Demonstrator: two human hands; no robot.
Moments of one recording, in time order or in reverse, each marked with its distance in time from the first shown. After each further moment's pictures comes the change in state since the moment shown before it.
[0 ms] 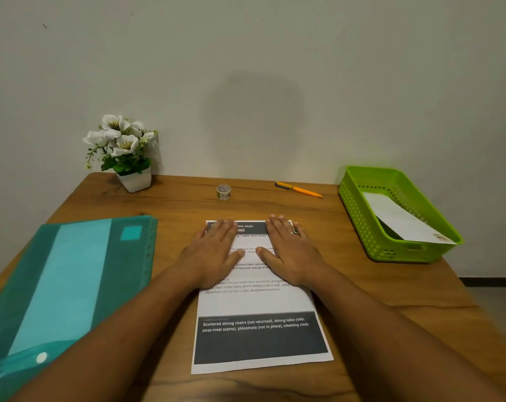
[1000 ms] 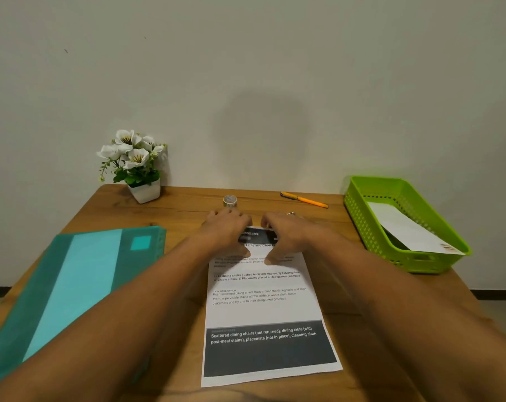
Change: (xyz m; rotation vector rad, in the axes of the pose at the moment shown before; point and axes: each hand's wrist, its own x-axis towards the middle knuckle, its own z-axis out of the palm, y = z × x) left_hand 0.050 -0.001 -0.064 0.063 -0.003 -0.018; right_hand 0.053 -0.009 -0.074 0.059 -0.228 -0.001
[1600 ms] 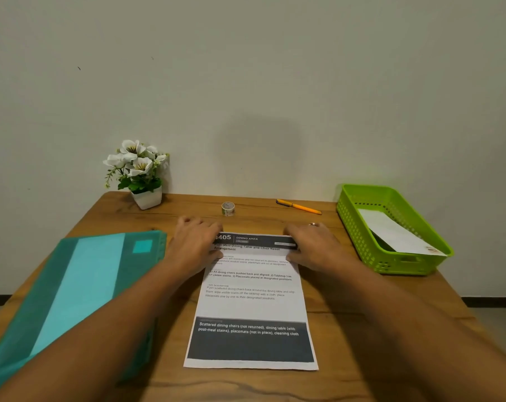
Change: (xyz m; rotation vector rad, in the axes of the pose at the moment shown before) left_hand -0.054 -0.028 0.022 0.052 0.331 -0.105; right_hand -0.047 0.037 0.021 -0.222 0.299 0.040
